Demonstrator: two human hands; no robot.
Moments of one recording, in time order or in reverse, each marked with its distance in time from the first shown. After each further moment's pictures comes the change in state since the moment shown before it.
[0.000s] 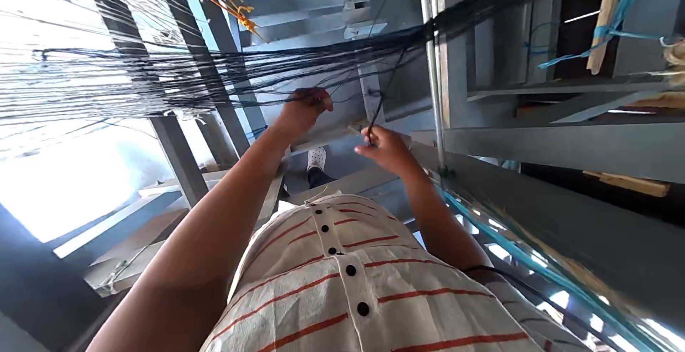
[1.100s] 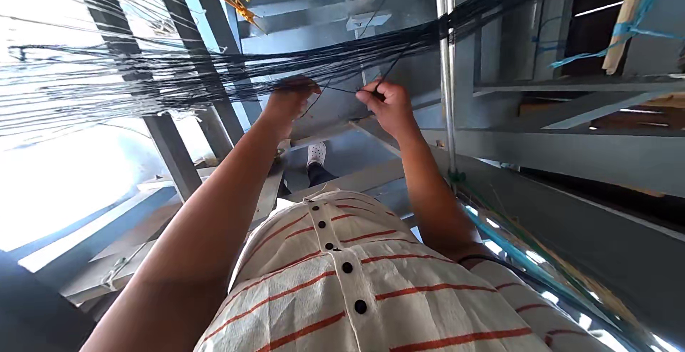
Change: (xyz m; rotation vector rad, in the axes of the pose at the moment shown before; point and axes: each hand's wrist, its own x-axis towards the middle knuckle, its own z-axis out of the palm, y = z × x) left_hand 0.006 -0.014 -0.010 -0.491 0.166 -0.320; right_hand 0.065 -0.019 -0.018 0.129 0.300 -0.453
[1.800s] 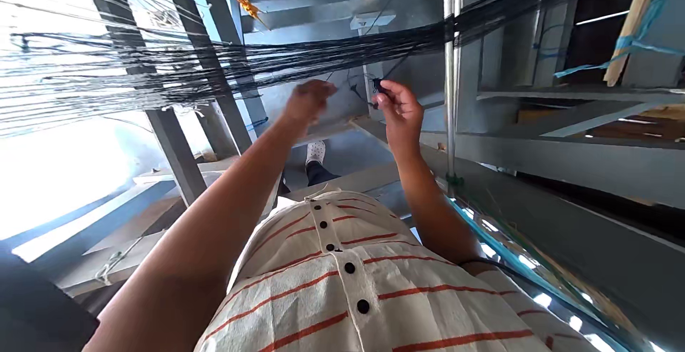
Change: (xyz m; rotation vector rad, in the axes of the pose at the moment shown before) left_hand -0.007 0.003 0.019 -0.018 -0.065 -0.055; right_hand -0.027 -0.002 0.015 0.315 0.289 -0.024
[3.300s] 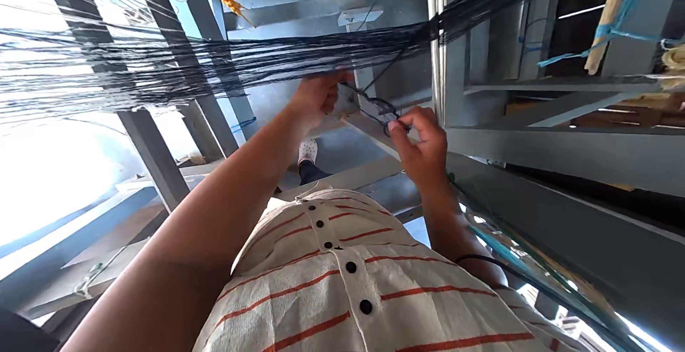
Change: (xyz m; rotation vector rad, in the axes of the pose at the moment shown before) left_hand 0.019 0.020 0.042 -0.299 -0.060 -0.114; right_hand -0.040 -0.071 -0.049 -0.509 -0.079 -0.145
